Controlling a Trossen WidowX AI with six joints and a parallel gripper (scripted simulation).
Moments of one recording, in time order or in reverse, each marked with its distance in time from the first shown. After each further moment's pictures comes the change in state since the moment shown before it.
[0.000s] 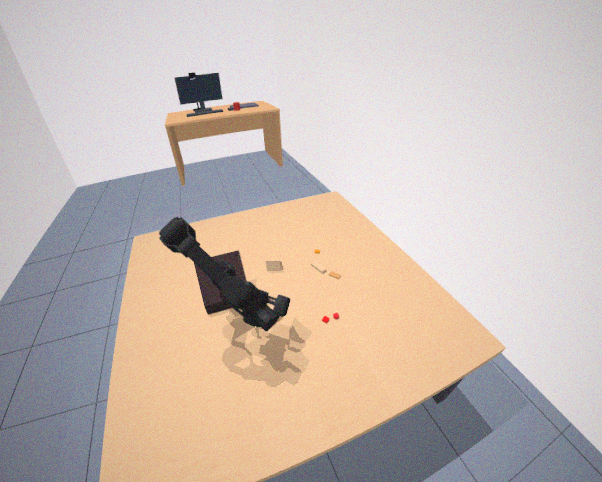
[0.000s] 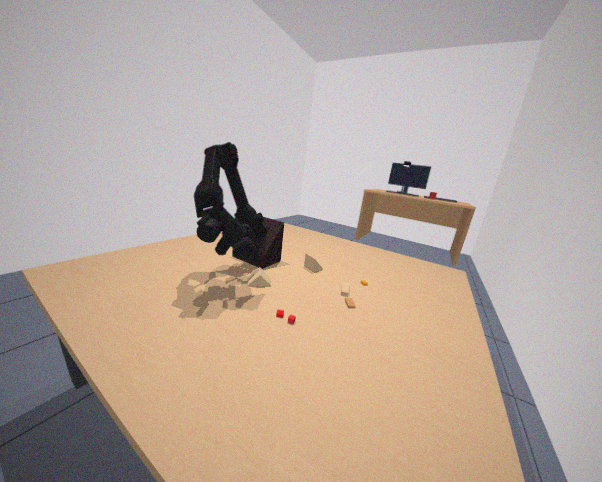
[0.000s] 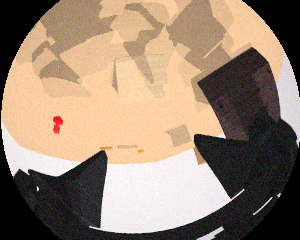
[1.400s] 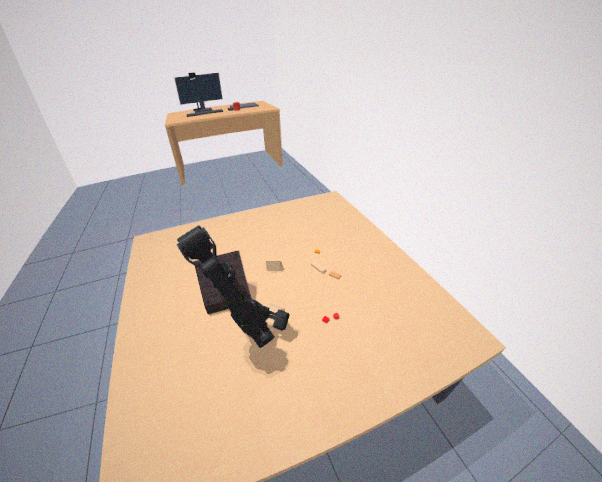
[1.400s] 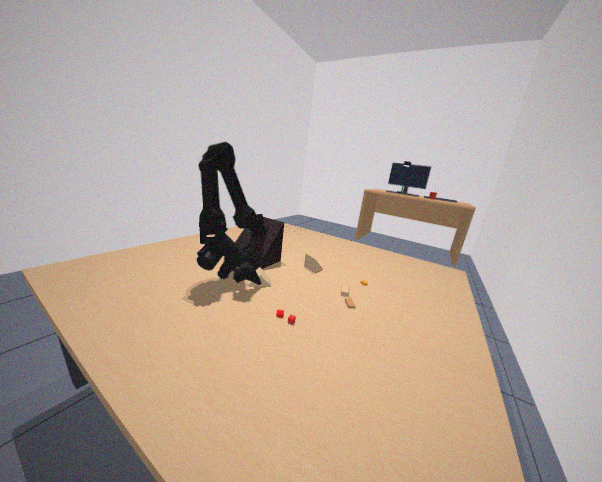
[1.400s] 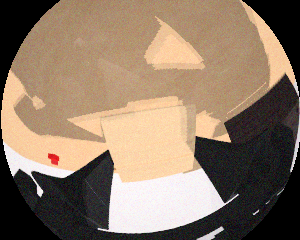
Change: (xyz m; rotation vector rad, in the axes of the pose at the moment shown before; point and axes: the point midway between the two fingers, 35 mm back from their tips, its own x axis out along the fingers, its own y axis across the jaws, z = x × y) arm 0.070 -0.006 0.059 0.009 0.005 0.053
